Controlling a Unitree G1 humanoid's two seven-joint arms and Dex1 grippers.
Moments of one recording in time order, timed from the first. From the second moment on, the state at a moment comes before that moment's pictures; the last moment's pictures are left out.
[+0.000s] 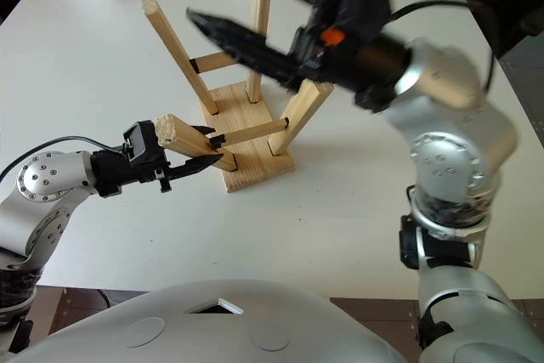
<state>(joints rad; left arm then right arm) 0.05 0.73 -0.07 -0.57 -0.48 0.32 -0.85 -0.48 -0.46 0.03 -0.63 0.85 0.60 0.57</state>
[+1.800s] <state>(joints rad) -0.05 0.74 -0.09 -0.52 -0.48 0.41 -0.80 -0.52 -0.25 -0.12 -0.44 0.92 0.47 0.39</state>
